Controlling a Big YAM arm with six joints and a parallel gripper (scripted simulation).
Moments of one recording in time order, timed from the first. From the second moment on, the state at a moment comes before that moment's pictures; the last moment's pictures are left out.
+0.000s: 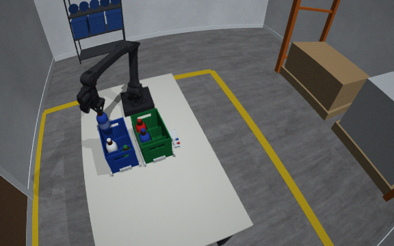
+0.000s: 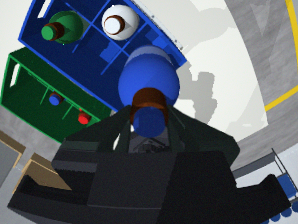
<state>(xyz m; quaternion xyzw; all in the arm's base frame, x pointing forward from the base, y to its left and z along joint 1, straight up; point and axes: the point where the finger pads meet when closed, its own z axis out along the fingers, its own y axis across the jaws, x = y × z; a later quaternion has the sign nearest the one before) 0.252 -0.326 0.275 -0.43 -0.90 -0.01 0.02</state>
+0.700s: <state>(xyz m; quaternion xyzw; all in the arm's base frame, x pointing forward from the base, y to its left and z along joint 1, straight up) 0.271 -0.311 0.276 -0.43 -0.90 -0.01 0.02</state>
